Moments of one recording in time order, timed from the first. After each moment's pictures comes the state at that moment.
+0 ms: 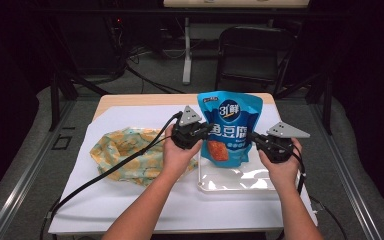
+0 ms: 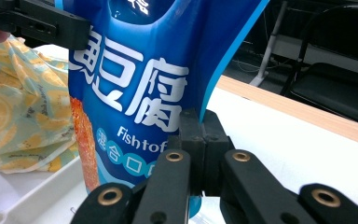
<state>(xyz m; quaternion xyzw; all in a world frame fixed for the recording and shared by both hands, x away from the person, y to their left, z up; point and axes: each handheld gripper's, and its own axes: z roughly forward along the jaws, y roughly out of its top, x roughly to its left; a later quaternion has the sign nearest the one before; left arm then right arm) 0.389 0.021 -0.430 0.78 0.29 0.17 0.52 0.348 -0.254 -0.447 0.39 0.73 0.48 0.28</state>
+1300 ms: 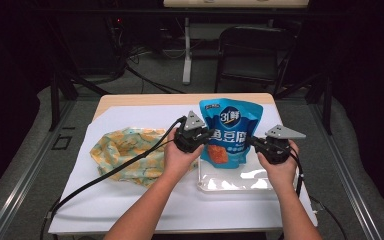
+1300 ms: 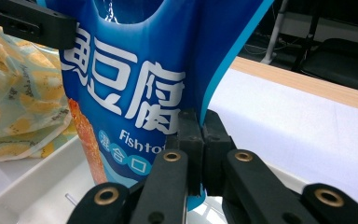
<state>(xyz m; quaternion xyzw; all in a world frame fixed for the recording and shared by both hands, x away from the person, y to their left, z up) 0.391 0.015 -0.447 0.80 0.29 0.17 0.49 0.358 -0.260 -0.470 0.41 0.74 0.47 0.25</state>
